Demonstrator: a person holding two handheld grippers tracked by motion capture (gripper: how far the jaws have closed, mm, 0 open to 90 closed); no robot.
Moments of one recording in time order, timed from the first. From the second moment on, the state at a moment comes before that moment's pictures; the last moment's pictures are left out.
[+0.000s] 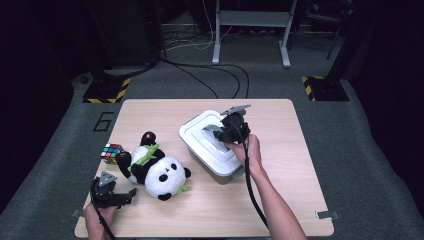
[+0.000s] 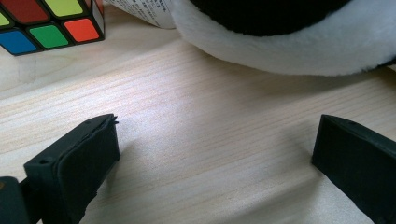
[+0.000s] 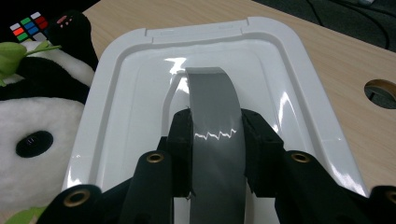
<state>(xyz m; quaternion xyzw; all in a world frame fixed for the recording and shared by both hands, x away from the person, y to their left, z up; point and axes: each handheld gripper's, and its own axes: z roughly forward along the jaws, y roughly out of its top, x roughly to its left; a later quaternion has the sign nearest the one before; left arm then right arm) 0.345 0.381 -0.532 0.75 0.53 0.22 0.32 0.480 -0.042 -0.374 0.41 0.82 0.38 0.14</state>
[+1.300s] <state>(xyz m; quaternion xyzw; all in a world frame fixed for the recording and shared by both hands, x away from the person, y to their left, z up) 0.345 0.380 -0.532 0.75 0.53 0.23 0.32 0.472 -0.030 -0.375 0.42 0.81 0.38 0.14</state>
